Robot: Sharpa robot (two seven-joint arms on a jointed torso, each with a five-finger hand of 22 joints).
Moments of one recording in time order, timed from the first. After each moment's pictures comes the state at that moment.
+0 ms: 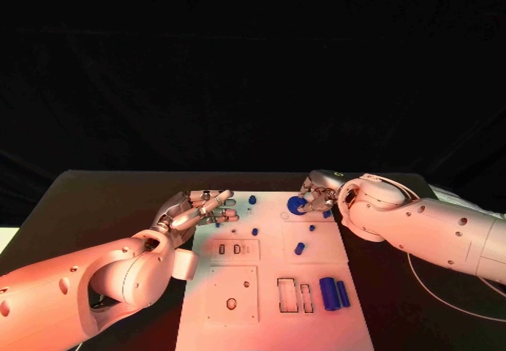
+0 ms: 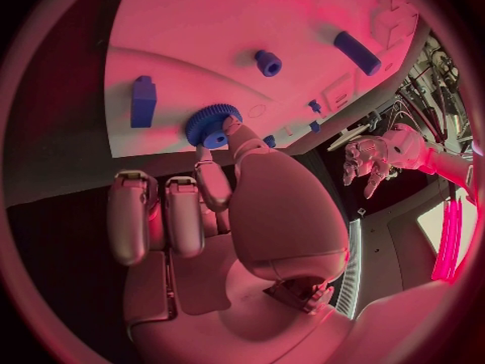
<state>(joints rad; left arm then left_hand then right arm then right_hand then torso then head) 1.13 -0.90 0.00 1.73 -0.01 -0.39 0.42 1.39 -0.03 0.04 0.16 0.12 0.97 0.22 0.11 0.07 1.07 0.16 0.09 0.07 1.13 0.11 0.17 0.16 0.17 1.00 0.22 0.24 0.09 1.25 -0.75 0.01 1.33 -1.50 -0.20 -0.27 1.36 -0.06 0.15 0.08 0.21 1.07 0.12 0.12 0.08 1.40 0.04 1.20 1.22 1.47 -0.03 1.45 1.31 0.07 1.41 0.07 1.47 1.31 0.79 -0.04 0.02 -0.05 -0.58</state>
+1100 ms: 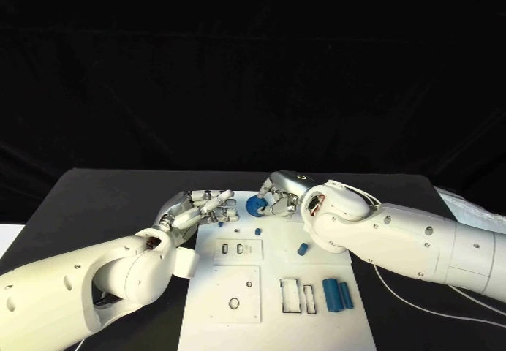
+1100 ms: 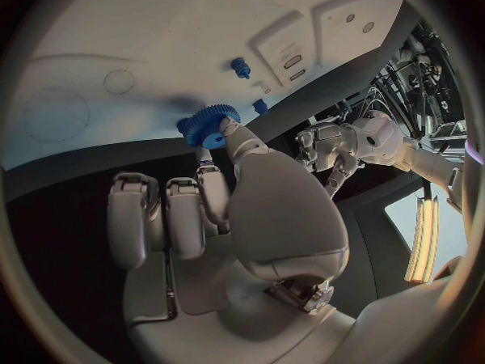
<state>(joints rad) 1.13 -0.90 0.00 1.71 -0.01 -0.38 0.42 1.39 -0.03 0.03 0.16 0.12 0.97 0.22 0.11 0.07 1.07 0.16 0.08 0.07 1.13 0.11 0.16 0.16 0.17 1.00 0.22 0.24 0.08 1.24 -0.61 0.00 1.43 -1.53 -0.32 -0.28 1.35 -0.03 0.19 0.08 0.22 1.07 0.12 0.11 0.08 1.42 0.03 1.26 1.28 1.46 -0.04 1.46 1.31 0.07 1.42 0.06 1.48 1.31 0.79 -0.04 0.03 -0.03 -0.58</state>
